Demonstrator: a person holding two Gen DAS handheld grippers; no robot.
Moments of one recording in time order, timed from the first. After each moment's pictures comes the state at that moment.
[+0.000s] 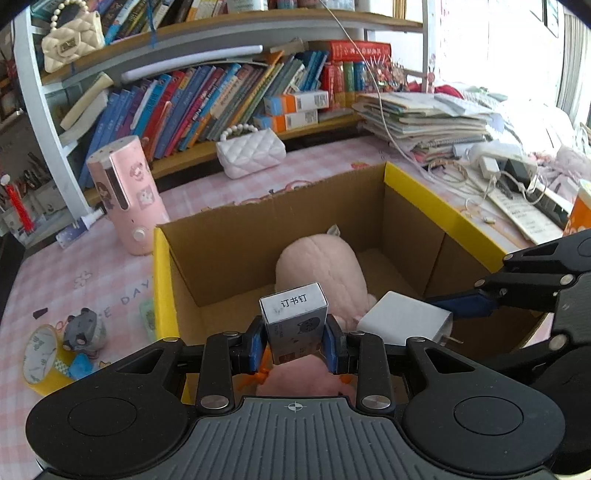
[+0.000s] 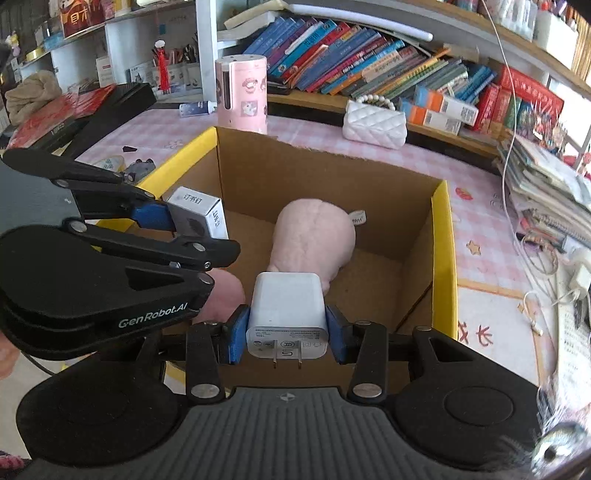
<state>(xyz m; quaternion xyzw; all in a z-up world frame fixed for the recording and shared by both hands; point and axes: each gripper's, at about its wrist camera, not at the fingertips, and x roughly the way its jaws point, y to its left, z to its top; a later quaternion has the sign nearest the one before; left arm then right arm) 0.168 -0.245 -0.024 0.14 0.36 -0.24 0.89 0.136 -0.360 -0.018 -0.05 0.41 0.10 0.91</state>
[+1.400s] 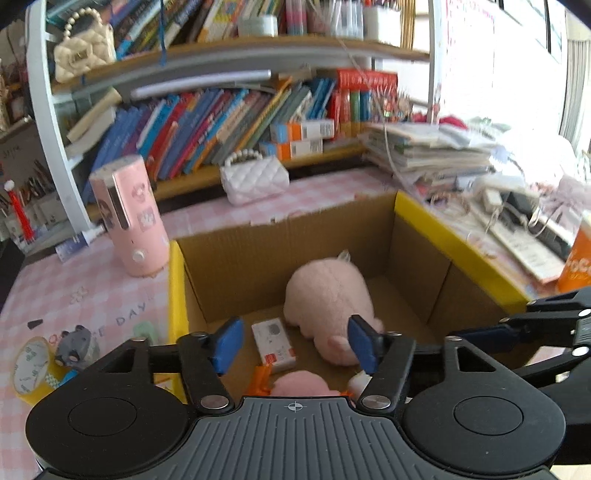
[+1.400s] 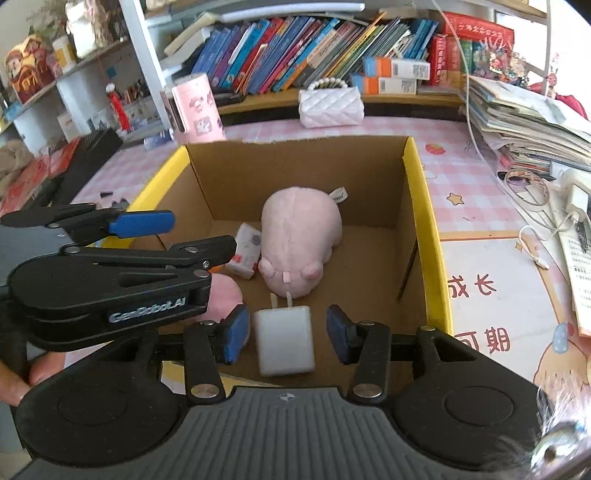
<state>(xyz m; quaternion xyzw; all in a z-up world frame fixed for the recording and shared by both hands) 0.168 -0.245 -0.017 0.11 0.31 -0.24 0.91 0.126 -0.386 -0.015 0.07 0.41 0.05 0.91</state>
